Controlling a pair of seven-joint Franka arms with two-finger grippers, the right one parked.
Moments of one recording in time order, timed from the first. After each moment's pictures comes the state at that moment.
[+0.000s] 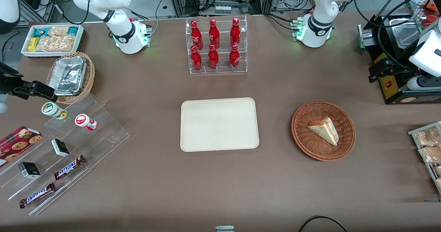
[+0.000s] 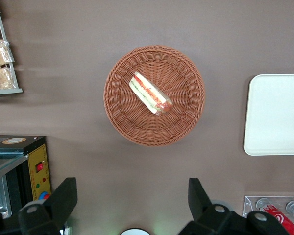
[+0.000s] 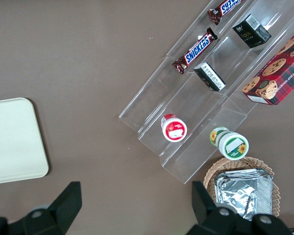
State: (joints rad) arm -0.09 0.01 0.03 -1.51 0.01 1.46 -0.09
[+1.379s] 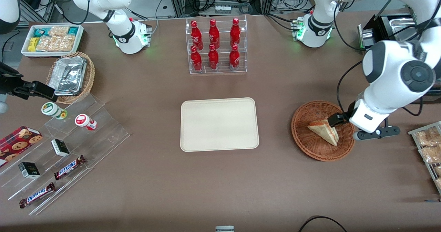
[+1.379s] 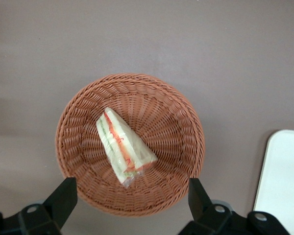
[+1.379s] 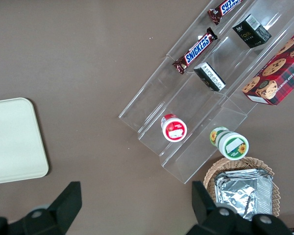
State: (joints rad) arm -0.15 0.19 0.02 -1.85 0.01 2.04 -0.30
